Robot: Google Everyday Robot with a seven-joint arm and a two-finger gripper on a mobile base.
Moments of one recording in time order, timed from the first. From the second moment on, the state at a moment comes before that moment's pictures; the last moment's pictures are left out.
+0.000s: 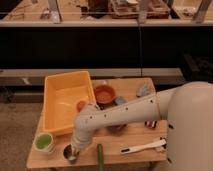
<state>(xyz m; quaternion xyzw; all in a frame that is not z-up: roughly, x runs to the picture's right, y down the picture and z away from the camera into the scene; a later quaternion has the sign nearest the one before) -0.141 0.307 0.721 -0.16 -0.43 -0.67 0.57</state>
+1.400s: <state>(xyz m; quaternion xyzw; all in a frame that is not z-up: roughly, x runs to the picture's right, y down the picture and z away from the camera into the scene) -0.235 0.157 0.671 -0.08 -0.42 -0.66 0.62</state>
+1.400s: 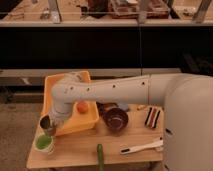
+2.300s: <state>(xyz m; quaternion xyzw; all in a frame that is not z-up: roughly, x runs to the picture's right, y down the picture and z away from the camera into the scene) -0.242 0.152 0.646 -0.06 -0.42 -0.67 0.60</state>
